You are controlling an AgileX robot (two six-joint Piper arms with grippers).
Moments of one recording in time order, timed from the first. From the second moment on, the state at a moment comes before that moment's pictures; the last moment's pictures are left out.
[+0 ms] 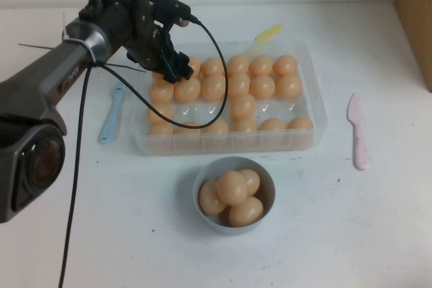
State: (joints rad) right arm -0.03 0.03 0.03 0.02 0.36 0.00; left arm -0.34 2.39 -2.17 0.03 0.82 0.26
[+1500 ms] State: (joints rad) right arm -0.03 0.03 0.03 0.02 0.36 0.00; left arm -0.36 2.38 -2.18 0.07 0.83 0.21
